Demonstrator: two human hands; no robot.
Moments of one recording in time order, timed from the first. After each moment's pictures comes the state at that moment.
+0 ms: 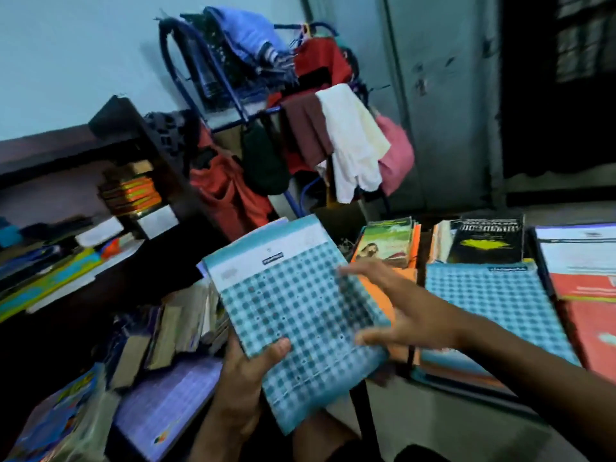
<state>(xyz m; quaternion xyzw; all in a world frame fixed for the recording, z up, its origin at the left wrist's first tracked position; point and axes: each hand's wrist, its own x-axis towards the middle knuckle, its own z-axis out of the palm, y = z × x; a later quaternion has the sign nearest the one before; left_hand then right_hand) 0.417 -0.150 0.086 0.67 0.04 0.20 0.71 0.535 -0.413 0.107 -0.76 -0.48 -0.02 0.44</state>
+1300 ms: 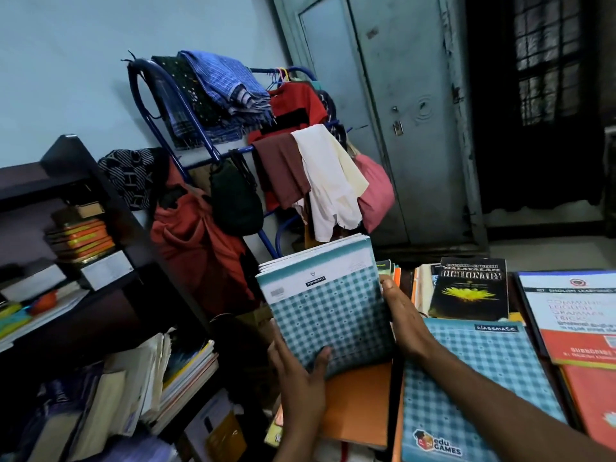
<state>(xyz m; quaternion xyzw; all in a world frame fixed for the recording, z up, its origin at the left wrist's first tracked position) 0.586 -0.233 0.018 0.82 0.09 0.28 0.49 0.672 -0.421 0.049 -0.69 -0.19 -0.08 0.69</state>
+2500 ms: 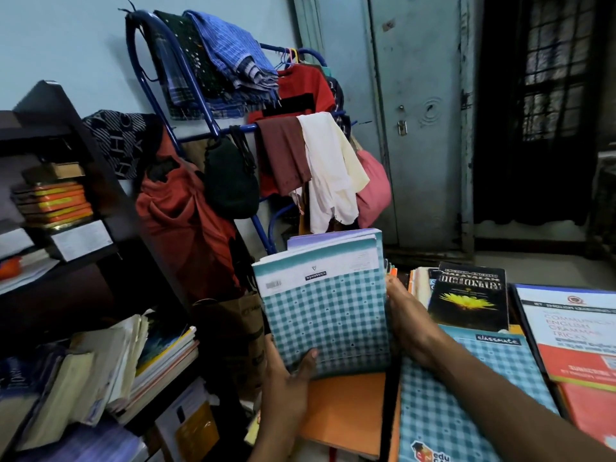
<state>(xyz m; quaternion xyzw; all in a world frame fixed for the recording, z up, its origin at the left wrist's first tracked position) 0.592 -0.217 0.014 0.75 0.14 0.18 0.61 0.694 -0.423 0.057 -0.61 -0.13 0.11 0.78</state>
